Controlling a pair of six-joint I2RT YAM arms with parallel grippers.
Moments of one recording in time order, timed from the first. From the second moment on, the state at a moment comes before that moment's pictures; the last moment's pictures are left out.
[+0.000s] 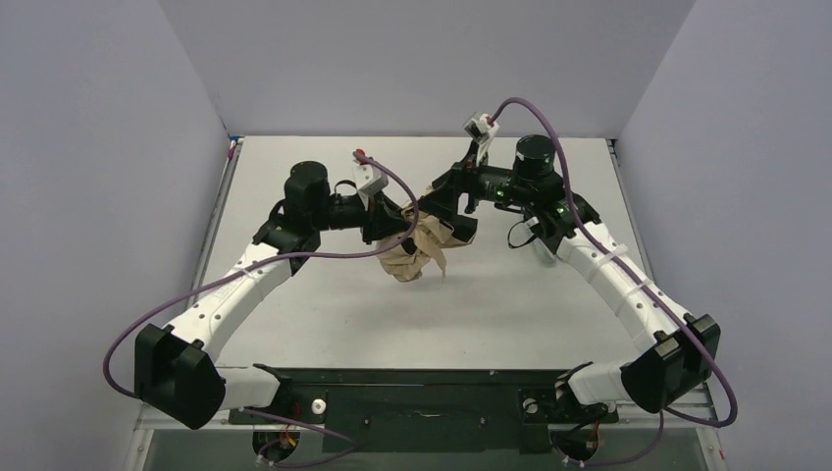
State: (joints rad) left arm -0.45 1.29 1.08 -0.01 0.87 0.04; right arm 0.48 1.35 1.32 -0.16 -0.73 0.25
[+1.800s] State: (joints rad) left arm -0.06 1.31 1.03 0.07 0.60 -0.31; right arm 0.54 1.38 1.32 -0.34 -0.29 -0.05
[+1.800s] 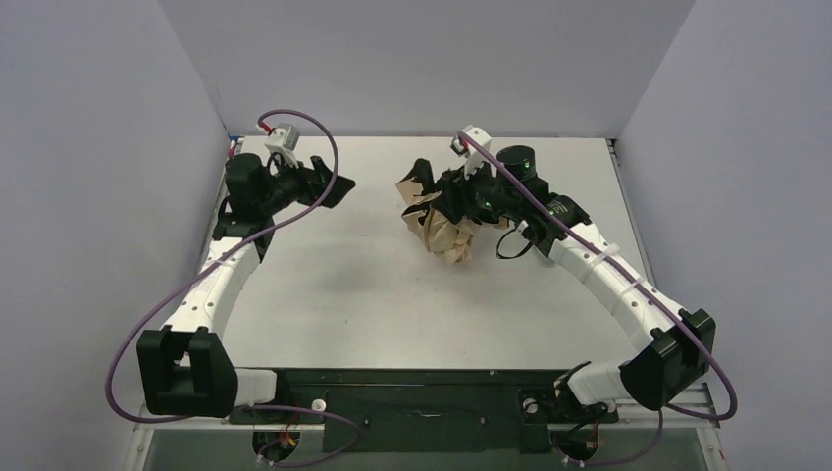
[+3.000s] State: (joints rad) left arm -0.67 1.39 1.09 0.17 0.16 0.09; right arm 0.48 1.40 1.32 0.00 -0.49 0.52
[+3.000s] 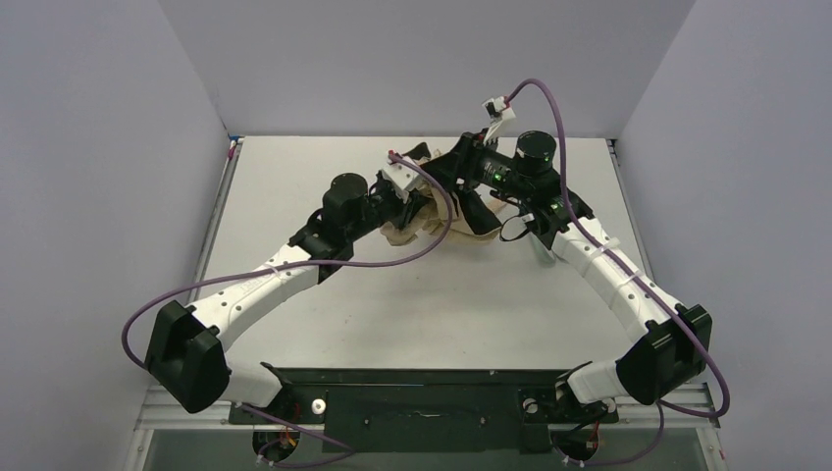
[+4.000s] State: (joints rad) left arm -0.66 1.32 0.94 0.09 0.12 0.20; right arm 0.35 1.43 1.42 -0.01 -0.56 0.63
